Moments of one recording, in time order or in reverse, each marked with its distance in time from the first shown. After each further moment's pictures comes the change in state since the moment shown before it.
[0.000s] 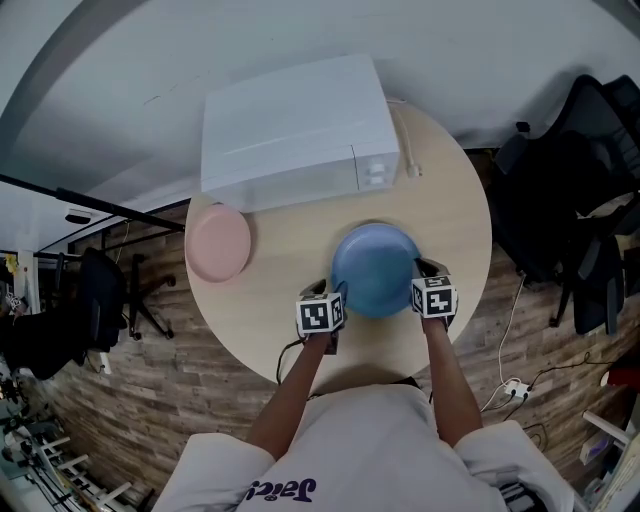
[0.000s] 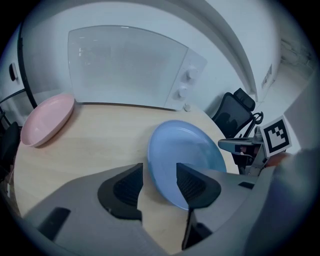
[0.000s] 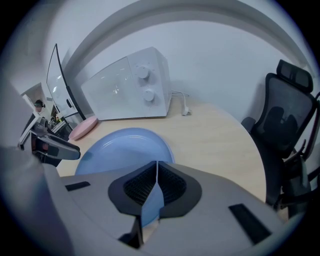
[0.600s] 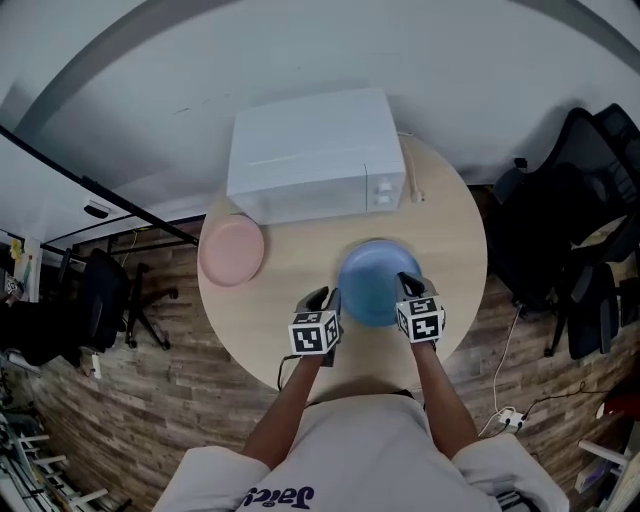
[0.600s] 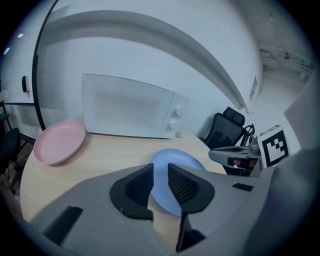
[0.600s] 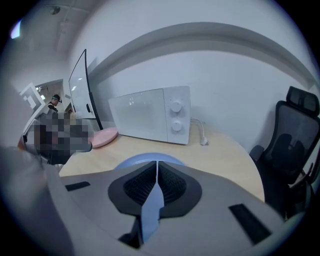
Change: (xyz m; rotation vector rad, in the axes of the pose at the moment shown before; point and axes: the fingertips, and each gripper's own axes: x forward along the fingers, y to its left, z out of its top) left arm -0.079 -0.011 0.038 0.040 -0.290 -0.018; right arm -0.051 0.074 0.049 -0.159 -0.210 0.072
